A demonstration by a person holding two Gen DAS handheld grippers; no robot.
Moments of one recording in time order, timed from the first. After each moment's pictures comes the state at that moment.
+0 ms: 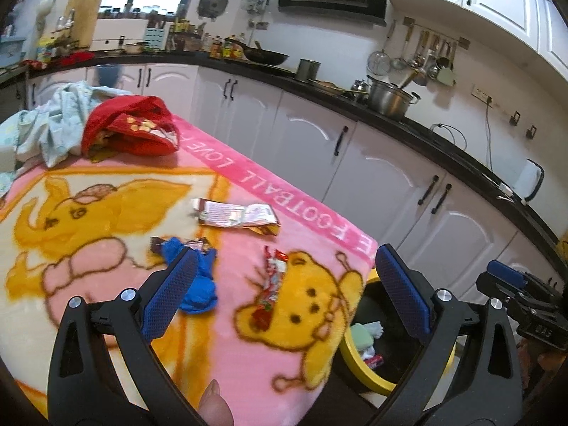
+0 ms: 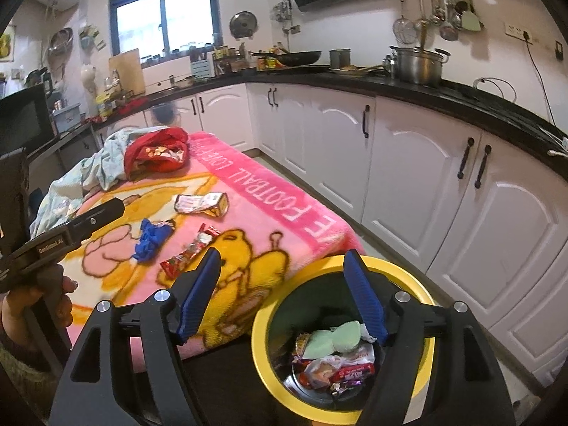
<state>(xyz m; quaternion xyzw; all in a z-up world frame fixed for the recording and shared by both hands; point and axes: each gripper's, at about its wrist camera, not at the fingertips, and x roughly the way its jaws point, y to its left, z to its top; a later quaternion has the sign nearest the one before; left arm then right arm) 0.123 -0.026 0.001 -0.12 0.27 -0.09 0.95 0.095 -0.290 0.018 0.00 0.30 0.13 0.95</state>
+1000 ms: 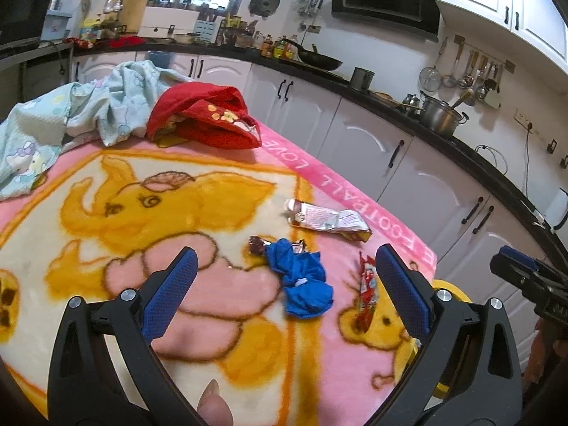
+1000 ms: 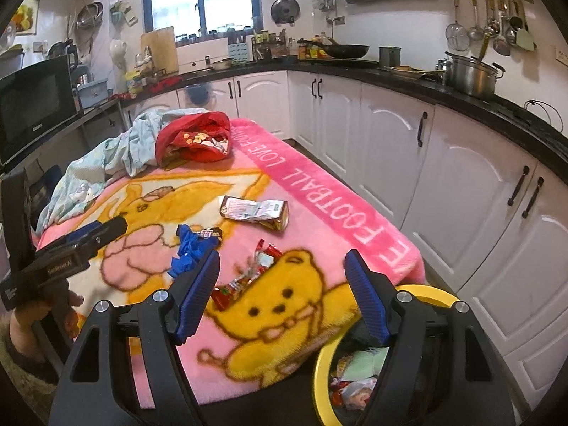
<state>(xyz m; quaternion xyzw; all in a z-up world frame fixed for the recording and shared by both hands) 0.127 0.067 -0.020 -0.15 0.28 -0.01 0.95 0.146 -0.197 0.018 -0.04 0.32 0.19 0.93</state>
